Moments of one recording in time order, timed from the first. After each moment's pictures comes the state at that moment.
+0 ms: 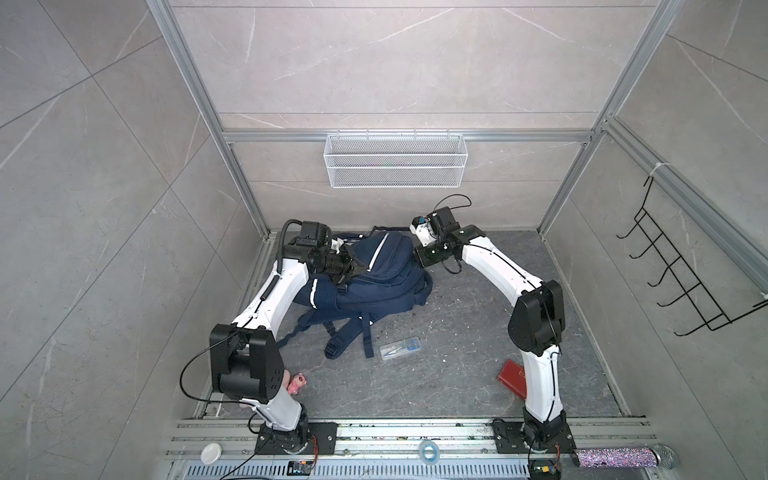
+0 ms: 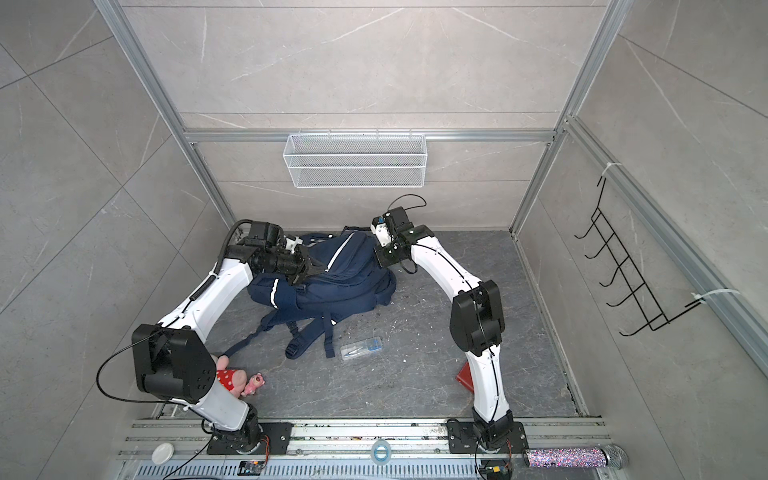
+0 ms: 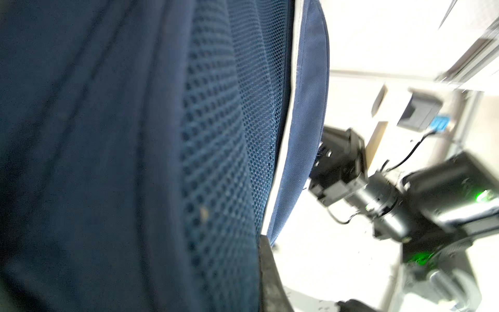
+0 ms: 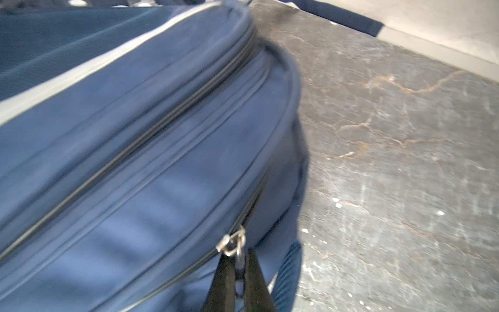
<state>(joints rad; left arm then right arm) -0.18 1.64 1.48 -0.80 0.71 -0.75 0.45 2.14 1.99 -0.81 -0.19 0.01</state>
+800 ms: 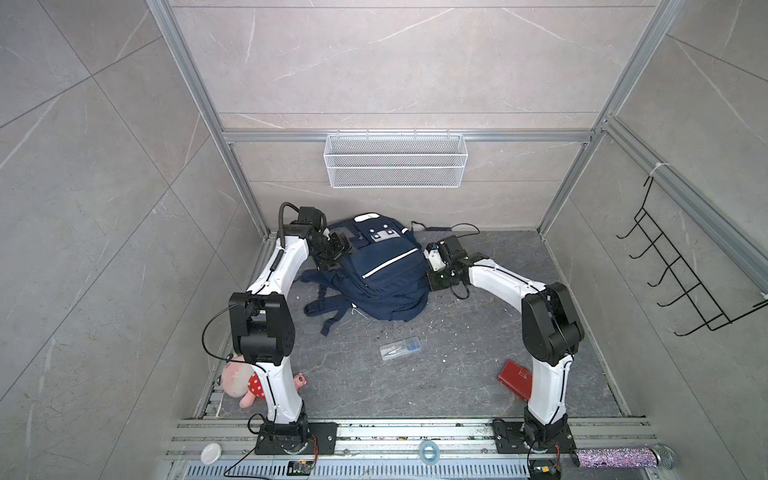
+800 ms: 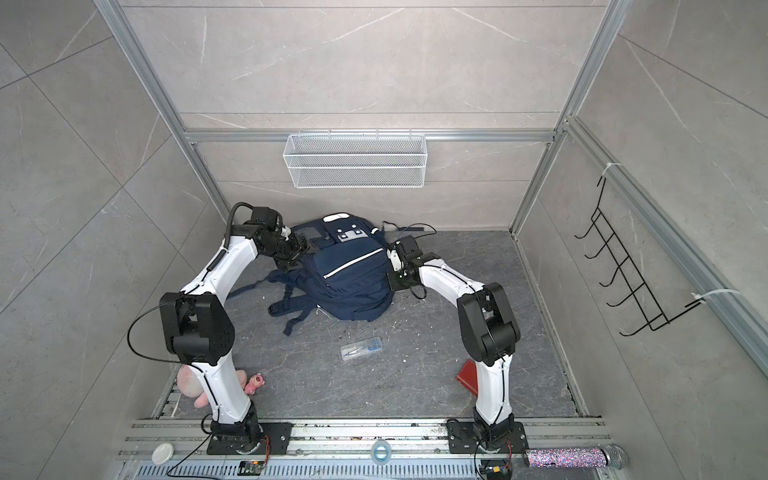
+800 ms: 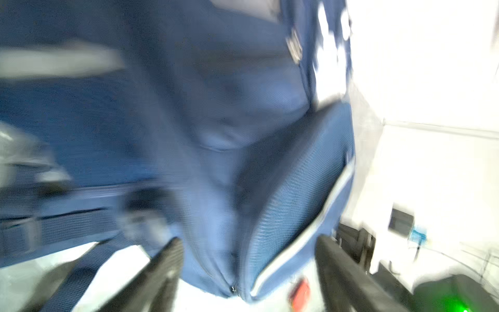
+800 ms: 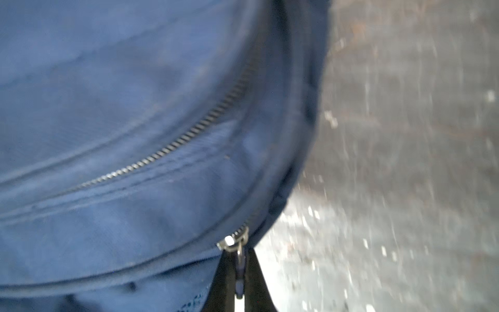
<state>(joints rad) -0.10 1.92 1.76 -0.88 0.42 -0.66 0.45 1.97 1.48 -0.55 -0.14 0.15</state>
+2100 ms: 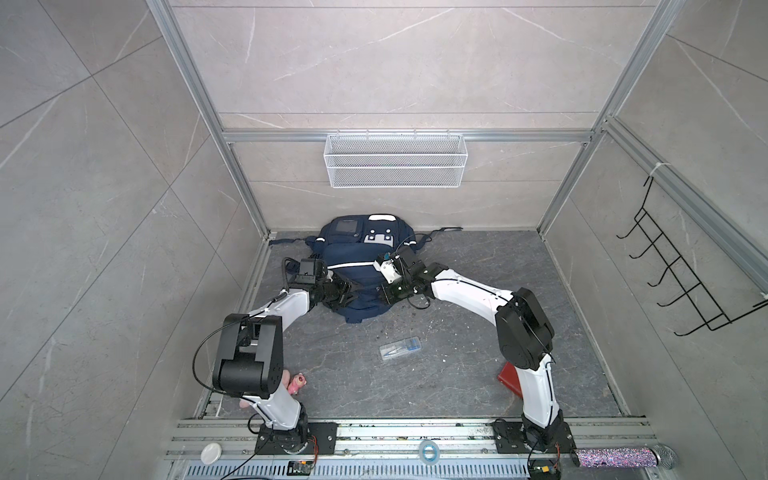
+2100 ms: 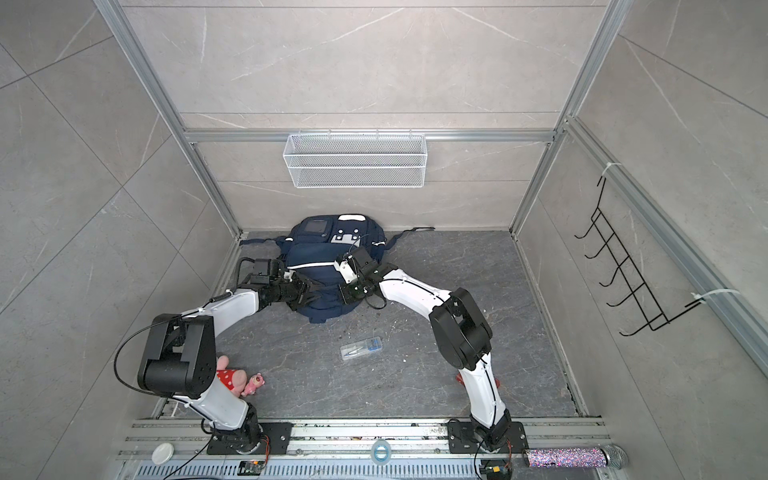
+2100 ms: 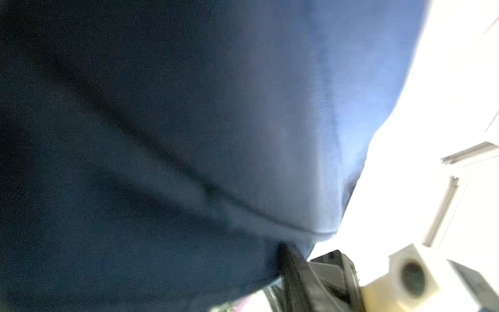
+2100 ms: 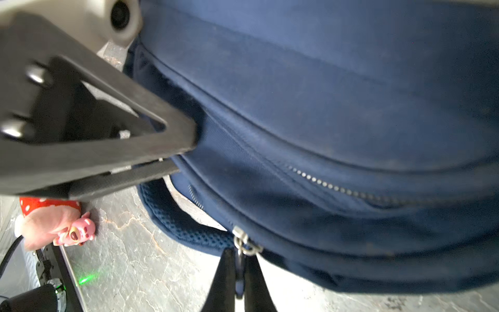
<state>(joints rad) -0.11 1.66 0.96 -0.16 0.70 -1.11 0.73 2.09 1.67 -0.49 -0.33 0.24</state>
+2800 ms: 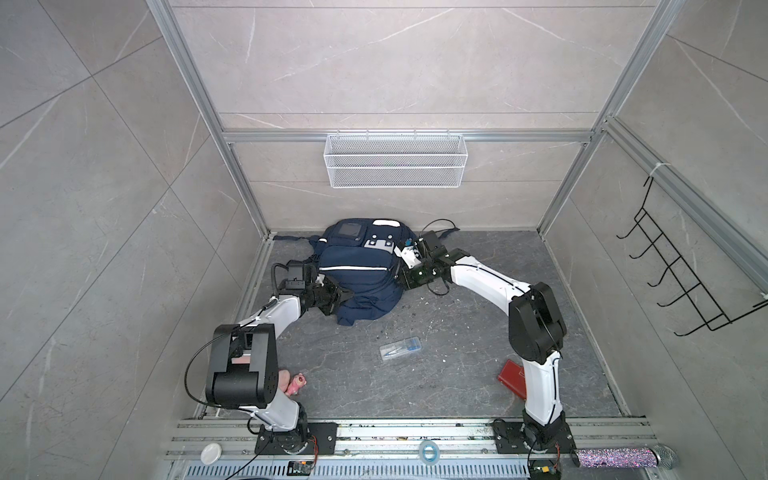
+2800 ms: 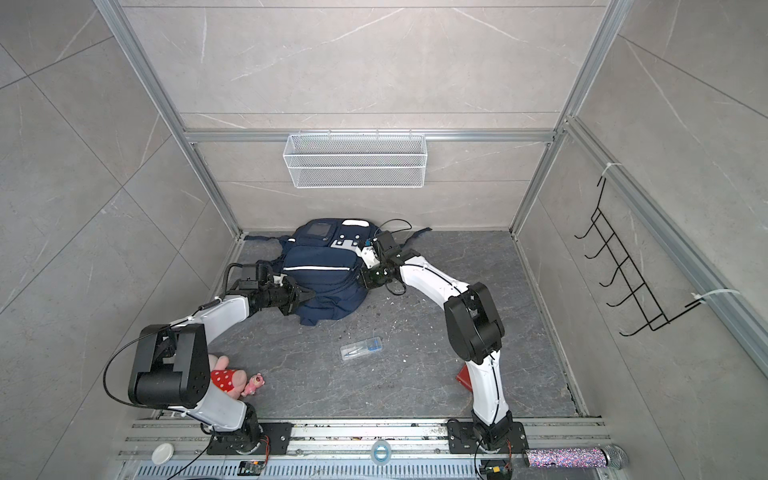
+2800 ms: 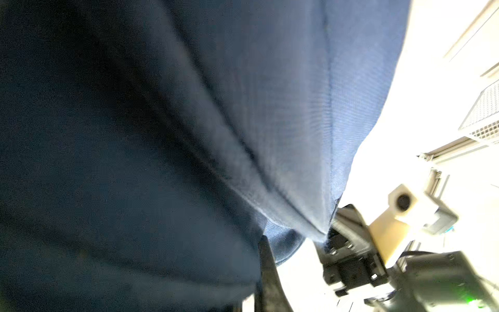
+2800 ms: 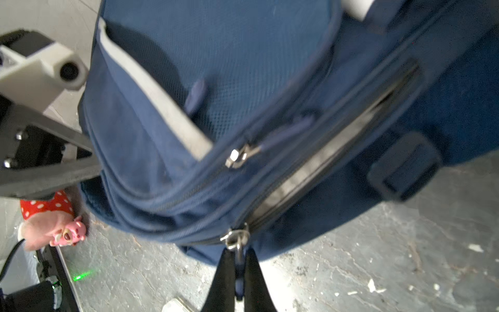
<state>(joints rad) -0.02 1.57 0.90 -0.22 0.74 -1.02 0.55 2.09 1.75 -0.60 -0.39 0.16</state>
